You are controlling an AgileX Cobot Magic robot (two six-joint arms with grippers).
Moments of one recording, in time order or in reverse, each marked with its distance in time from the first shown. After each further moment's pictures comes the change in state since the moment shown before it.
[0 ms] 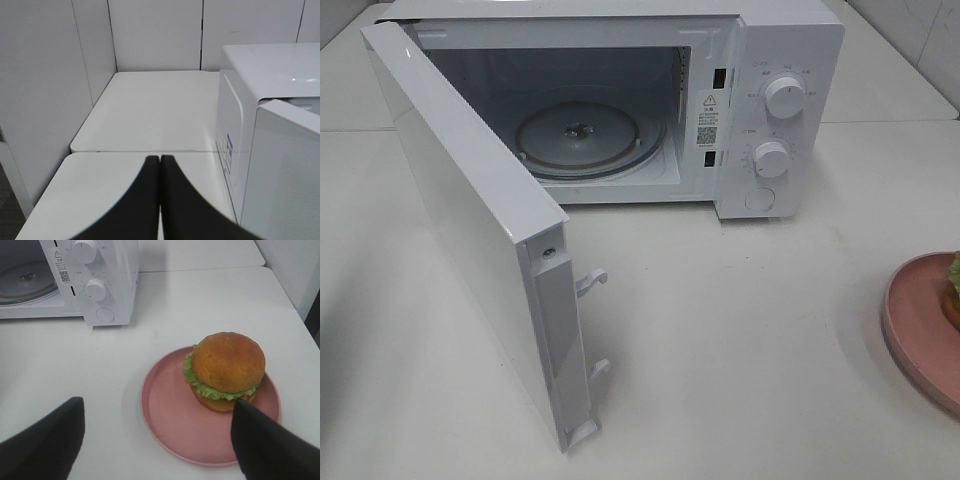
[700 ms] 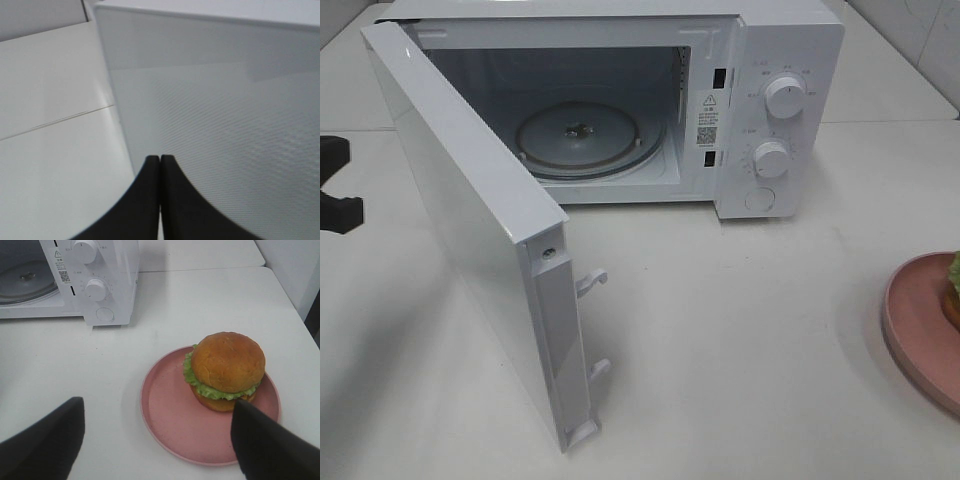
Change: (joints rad) left arm -0.186 0.522 0.002 0.375 -0.363 -0.179; right arm 0.000 0.000 0.000 0.000 0.000 0.000
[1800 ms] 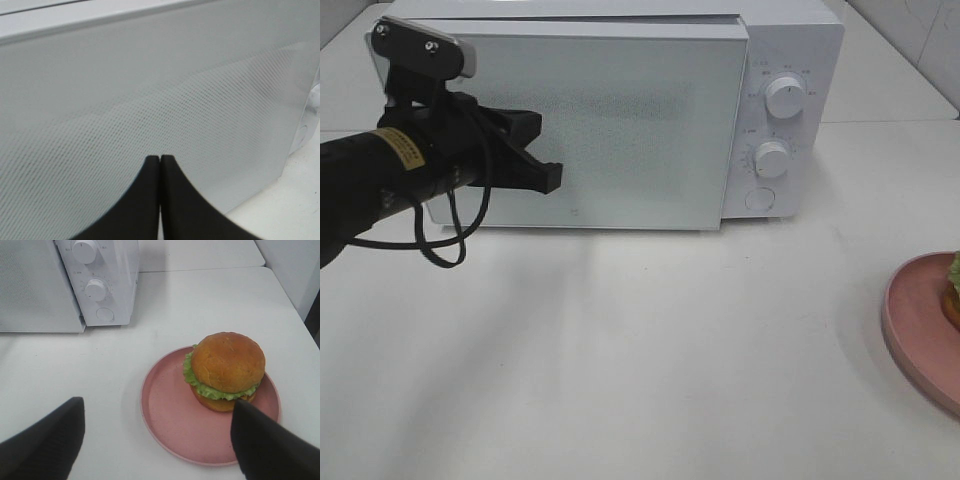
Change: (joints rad) left arm -0.392 0.386 -0.365 -0.274 -0.037 0.102; right arm 0.000 0.000 0.000 0.000 0.000 0.000
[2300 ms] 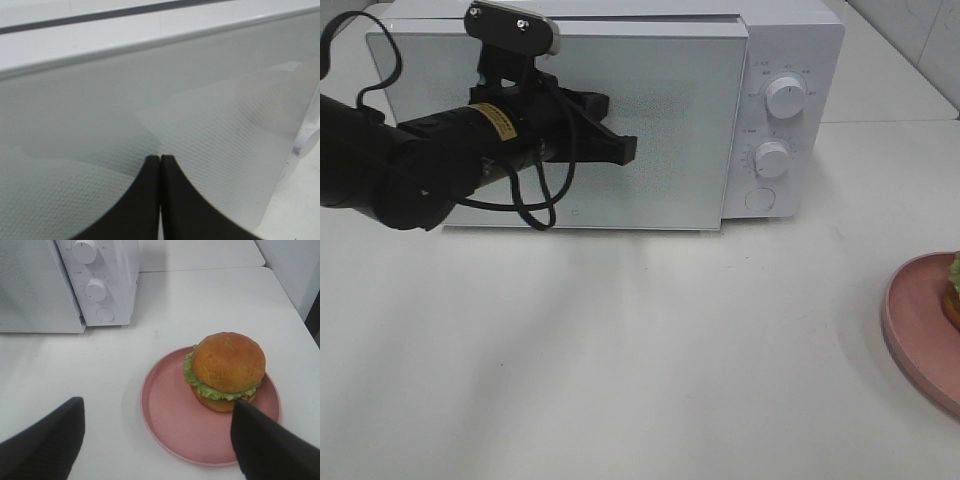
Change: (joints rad) left arm -0.091 0.160 -0.240 -0.079 0.059 0.001; right arm 0.000 0.000 0.000 0.000 0.000 0.000
